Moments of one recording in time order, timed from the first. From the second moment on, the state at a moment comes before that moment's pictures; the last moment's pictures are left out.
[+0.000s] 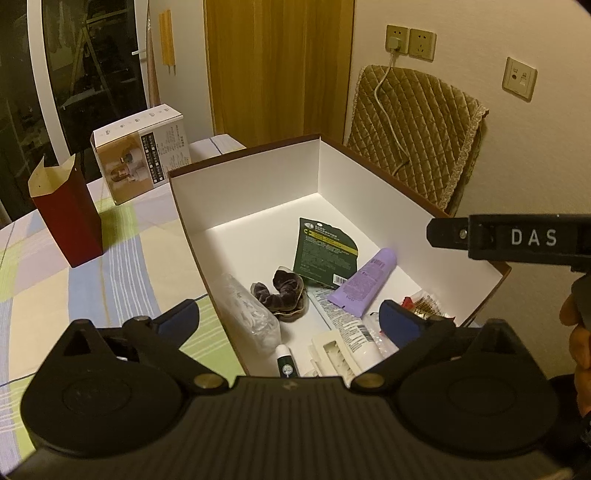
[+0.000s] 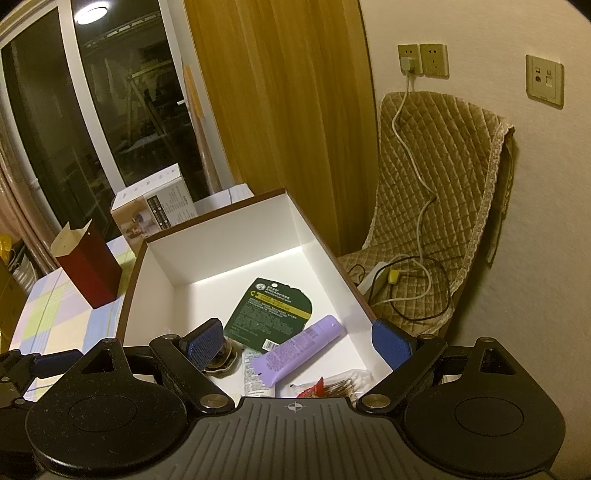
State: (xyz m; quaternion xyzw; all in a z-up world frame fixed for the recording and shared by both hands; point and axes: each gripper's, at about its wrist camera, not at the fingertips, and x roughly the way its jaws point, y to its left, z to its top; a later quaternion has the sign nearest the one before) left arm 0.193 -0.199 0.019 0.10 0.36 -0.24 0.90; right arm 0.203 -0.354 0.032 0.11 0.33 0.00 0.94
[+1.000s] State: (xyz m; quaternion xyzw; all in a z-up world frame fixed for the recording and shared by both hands) left arm 0.142 -0.154 0.039 0.05 0.36 -0.18 0.92; right arm 0.172 -0.329 0.057 0.04 0.37 0.07 0.92
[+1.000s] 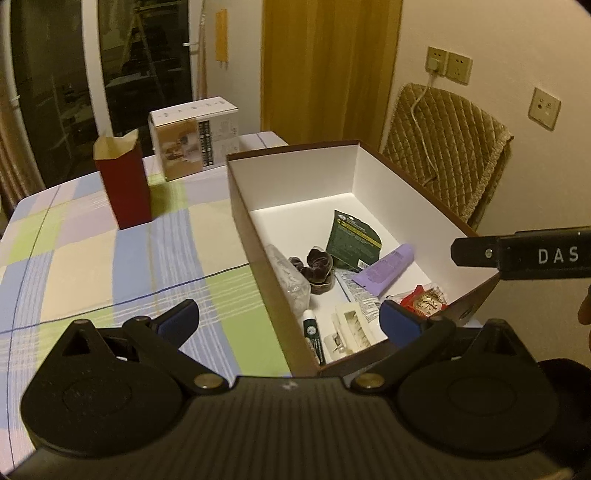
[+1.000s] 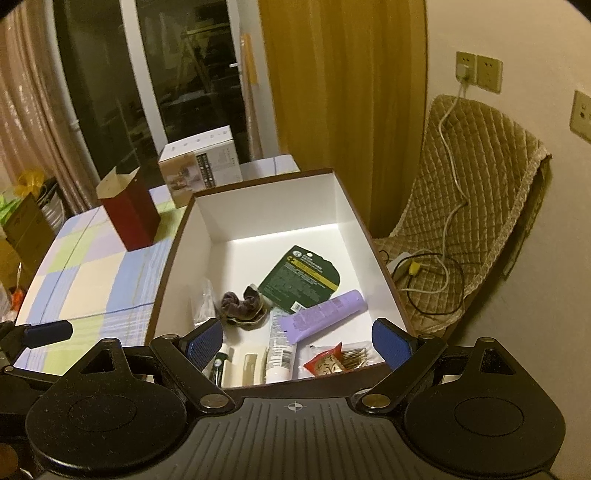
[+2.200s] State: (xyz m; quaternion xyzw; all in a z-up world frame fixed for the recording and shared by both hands) left arm 0.073 -0.134 0.102 0.02 0.39 -0.16 0.91; right arm 0.116 -0.317 0.120 -0.01 0.40 0.08 0.91
